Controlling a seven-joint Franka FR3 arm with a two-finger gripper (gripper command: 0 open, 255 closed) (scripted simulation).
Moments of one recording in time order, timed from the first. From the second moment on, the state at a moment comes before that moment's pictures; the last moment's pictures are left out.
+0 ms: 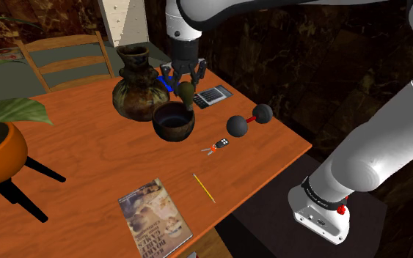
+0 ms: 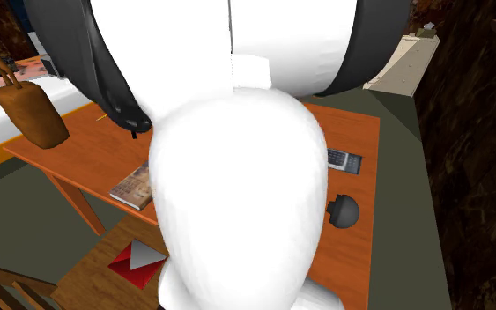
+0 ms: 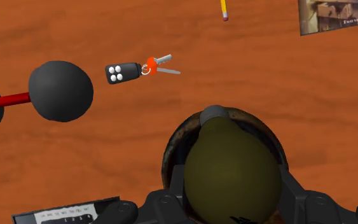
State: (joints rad) arm -0.07 -0.06 0.44 -1.92 0.03 1.85 0.66
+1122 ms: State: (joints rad) arm -0.06 0.20 0.43 -1.75 -0.08 1.91 0.68
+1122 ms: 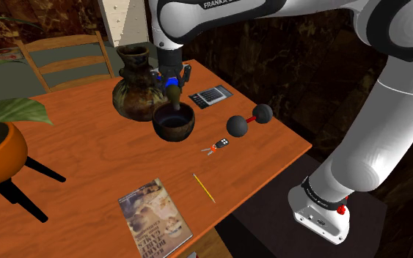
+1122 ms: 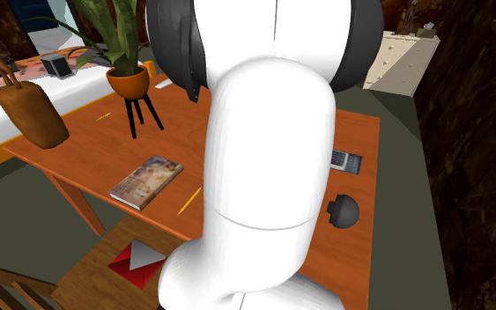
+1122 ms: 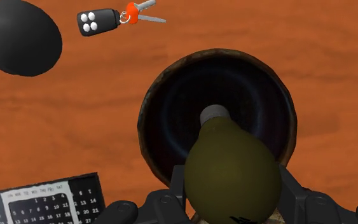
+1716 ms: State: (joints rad) arm -0.06 0.22 0.43 -1.80 -0.09 1.99 0.69
